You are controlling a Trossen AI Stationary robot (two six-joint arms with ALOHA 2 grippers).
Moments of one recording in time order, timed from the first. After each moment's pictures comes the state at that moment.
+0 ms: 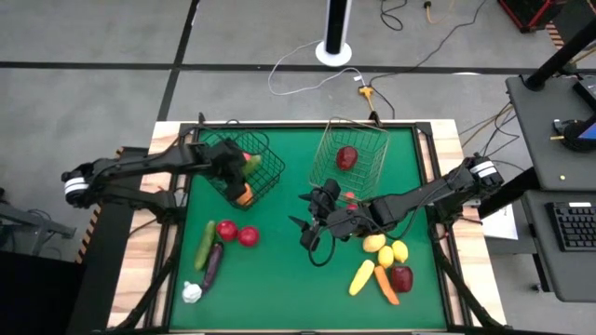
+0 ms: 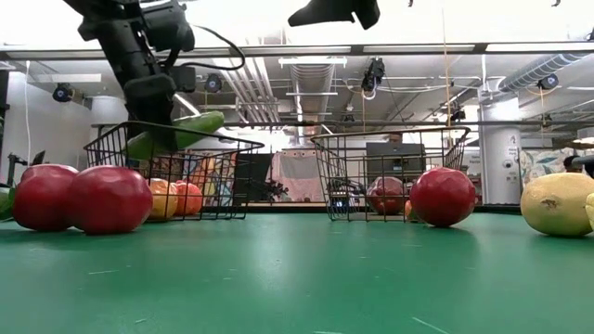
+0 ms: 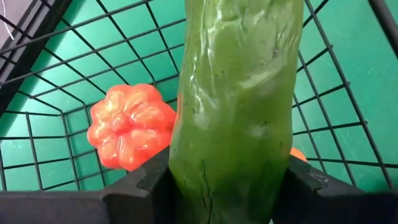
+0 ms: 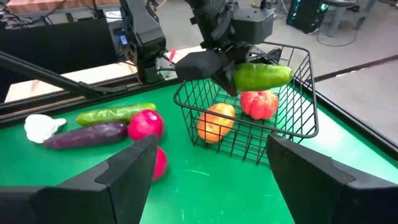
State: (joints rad) left arm 0.38 1.13 0.78 -0.72 -0.12 -0.06; right arm 0.31 1.67 1.32 -0.12 0.65 0.33
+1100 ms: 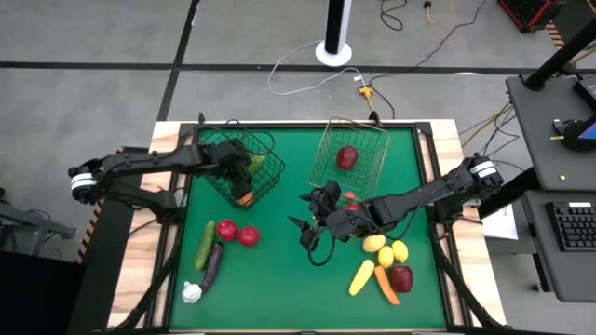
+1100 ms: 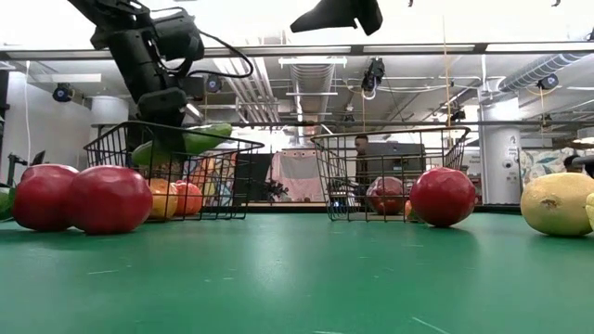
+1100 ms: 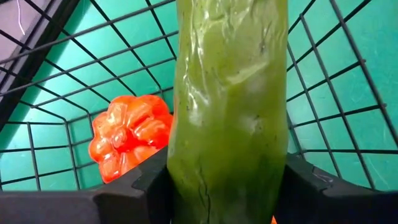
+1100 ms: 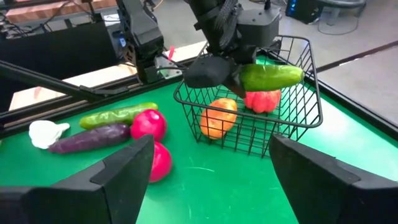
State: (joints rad) left arm 0.38 1.21 0.78 -0.65 -0.17 -0.06; right arm 0.31 1.67 1.31 -0.11 0.65 0.40
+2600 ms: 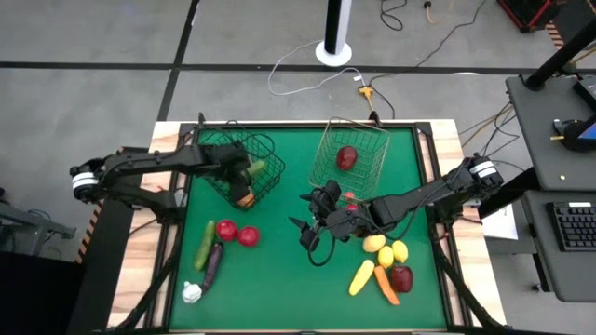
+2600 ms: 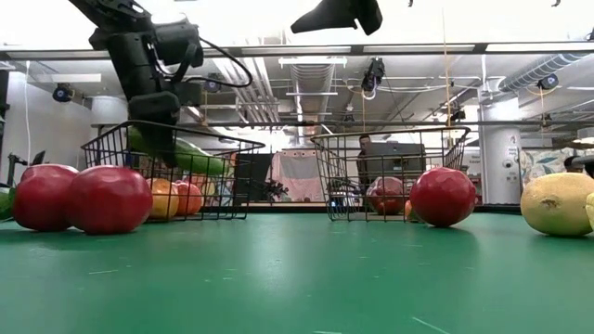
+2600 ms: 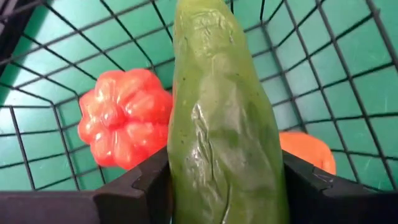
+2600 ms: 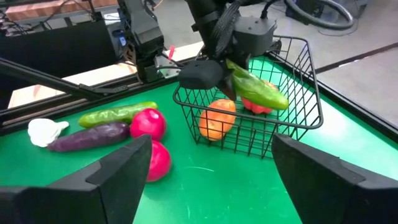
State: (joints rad) left arm 0.38 1.22 0.79 -0.72 -0.14 -0.06; right arm 0.31 1.67 1.31 -0.12 0.65 0.39
